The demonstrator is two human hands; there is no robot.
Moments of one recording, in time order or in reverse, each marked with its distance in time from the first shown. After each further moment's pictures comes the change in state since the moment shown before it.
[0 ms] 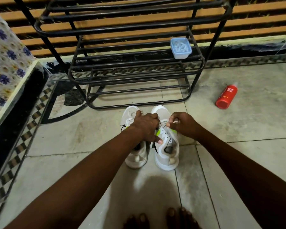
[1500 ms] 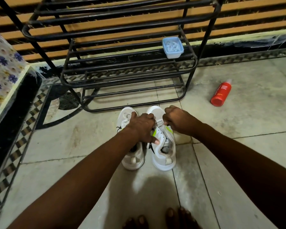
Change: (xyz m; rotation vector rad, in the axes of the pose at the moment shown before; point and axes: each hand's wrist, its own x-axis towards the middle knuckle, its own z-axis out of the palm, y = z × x) left_hand 0.003 0.000 0.003 -0.013 0.005 -0.010; right_hand 0.007 -0.011 -0.012 -0.757 -0.104 -0.425
